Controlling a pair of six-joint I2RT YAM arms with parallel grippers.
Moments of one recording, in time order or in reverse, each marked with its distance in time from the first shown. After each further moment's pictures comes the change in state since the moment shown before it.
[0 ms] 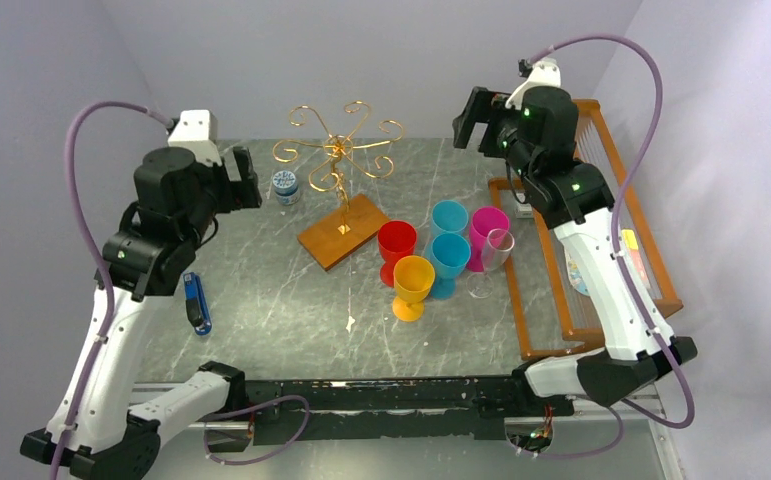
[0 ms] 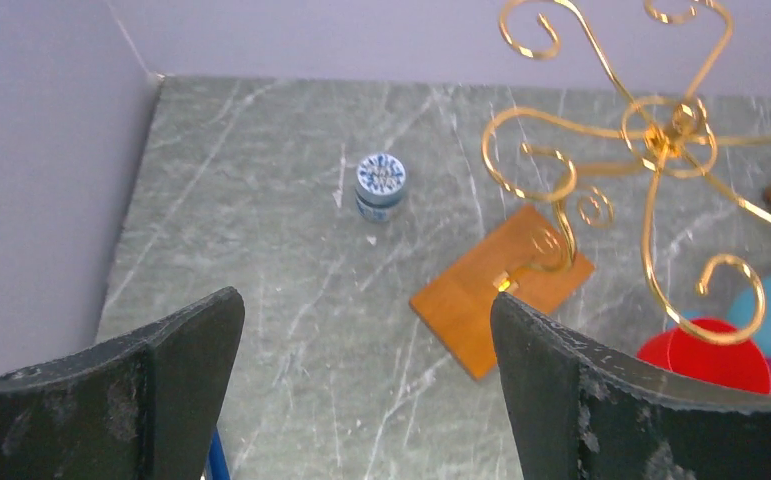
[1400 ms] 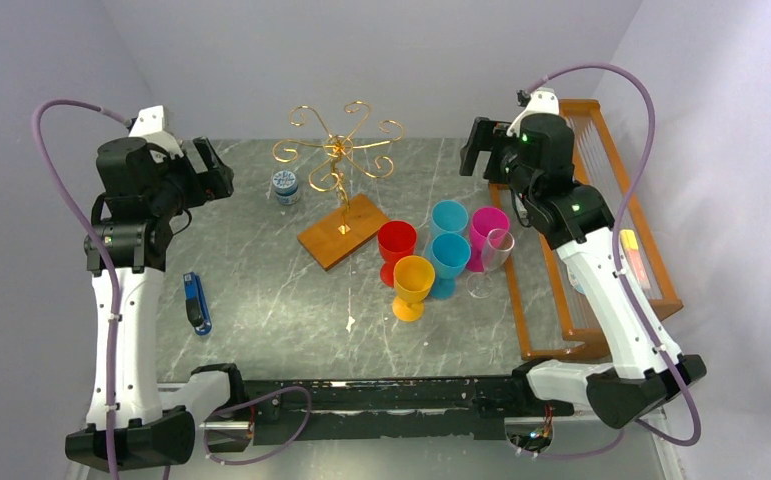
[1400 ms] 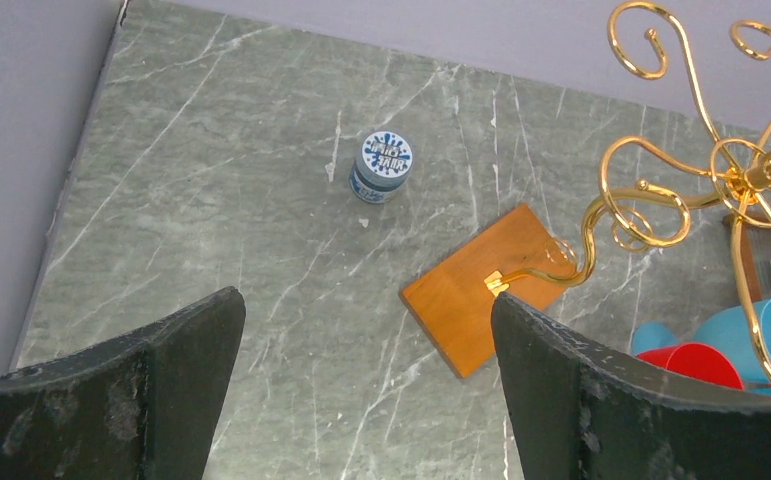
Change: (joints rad) left arm 0.425 0.068 -0.012 0.036 0.408 -0.055; right arm -0.016 -0.087 -0.153 -0.031 0.021 -0.013
